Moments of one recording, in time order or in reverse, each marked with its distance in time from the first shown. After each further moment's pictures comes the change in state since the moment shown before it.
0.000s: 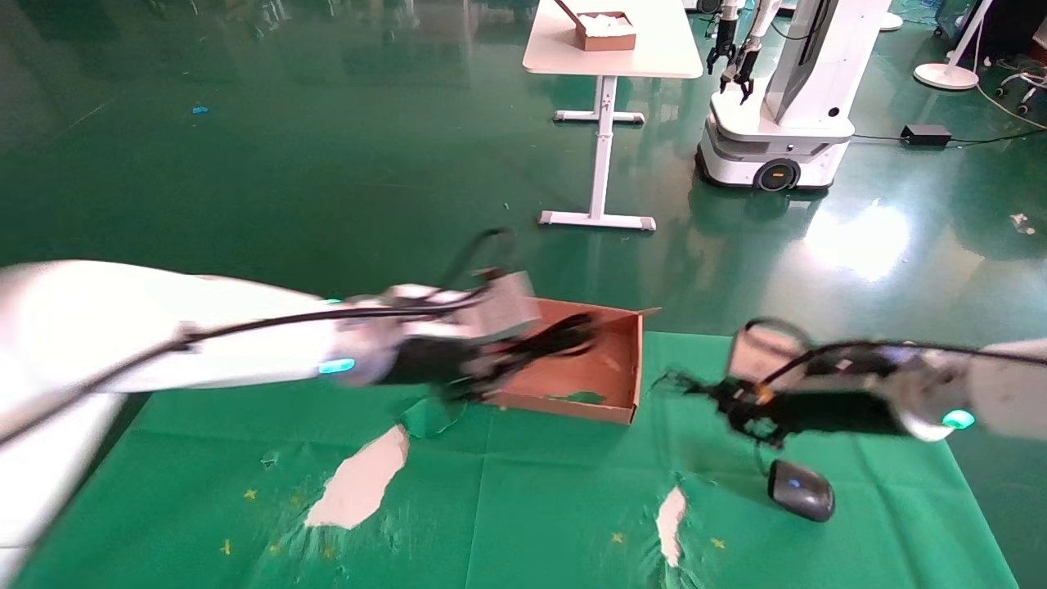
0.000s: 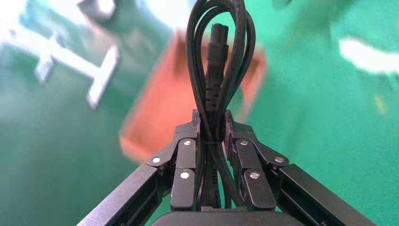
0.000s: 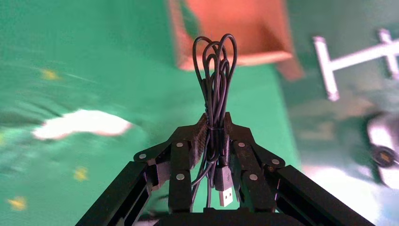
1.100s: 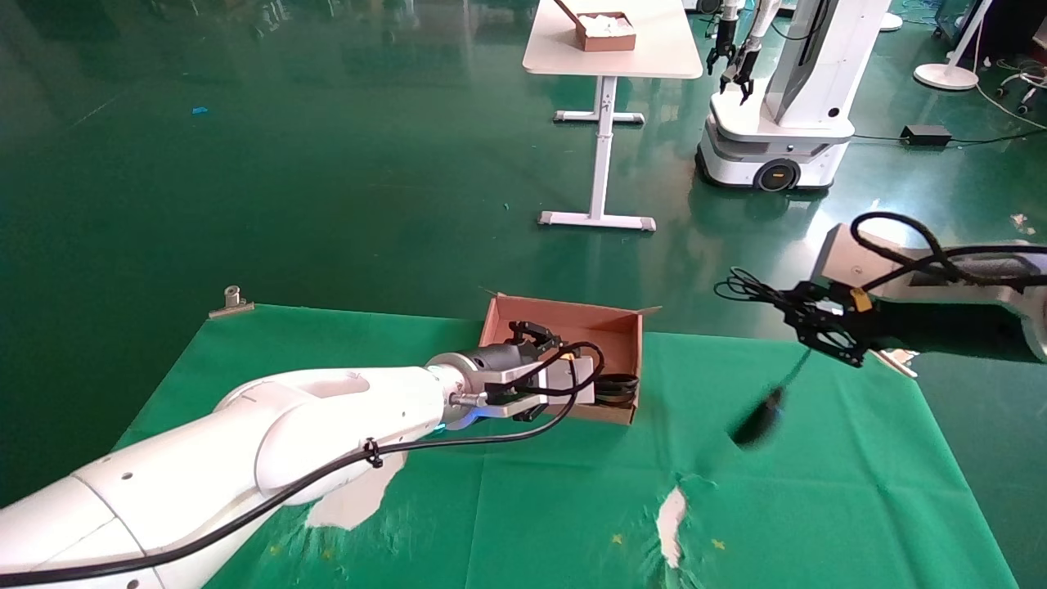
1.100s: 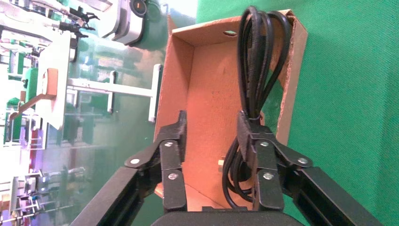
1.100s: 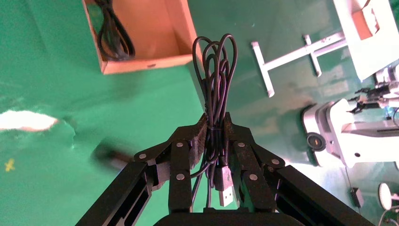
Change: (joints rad) left arm -0.042 0.123 0.619 0.262 -0.227 -0.638 0.178; right arm 0.066 0.131 0.069 0.167 0.023 -0.017 0.091
